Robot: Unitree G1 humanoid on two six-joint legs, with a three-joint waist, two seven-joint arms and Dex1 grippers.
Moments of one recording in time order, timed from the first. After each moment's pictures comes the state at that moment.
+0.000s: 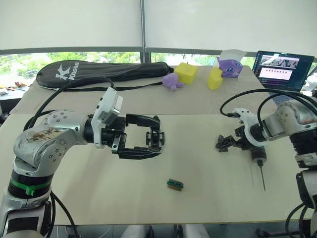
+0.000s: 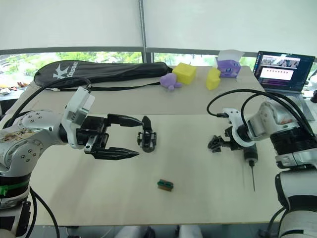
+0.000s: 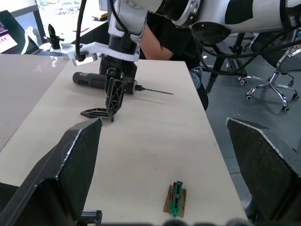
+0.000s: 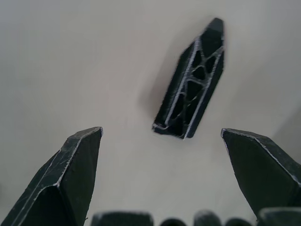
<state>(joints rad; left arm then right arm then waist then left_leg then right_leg) -0.61 0.79 0.04 -0.43 -0.85 0.79 -1.14 -1.01 -0.88 0.31 0.37 0.71 1.60 0.47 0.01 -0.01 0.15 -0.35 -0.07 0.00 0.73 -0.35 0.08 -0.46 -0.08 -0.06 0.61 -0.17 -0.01</state>
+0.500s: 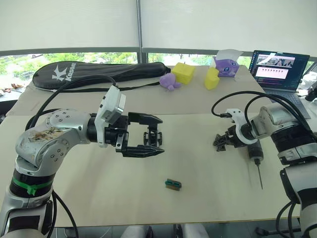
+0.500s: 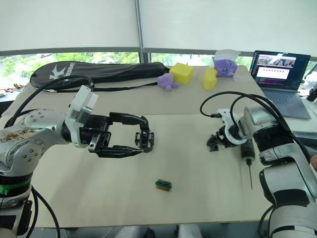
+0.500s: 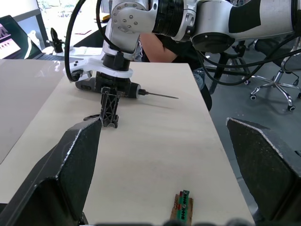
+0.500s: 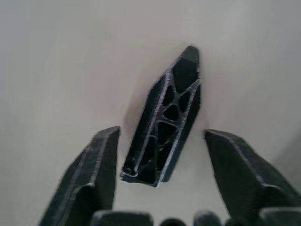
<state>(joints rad) -0.62 0.79 0.02 -0.44 -0.85 0.78 -1.09 -1.04 -0.79 0.39 0.52 0.44 1.42 0.65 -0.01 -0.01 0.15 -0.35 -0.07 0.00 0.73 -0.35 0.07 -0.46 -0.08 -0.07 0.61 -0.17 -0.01</state>
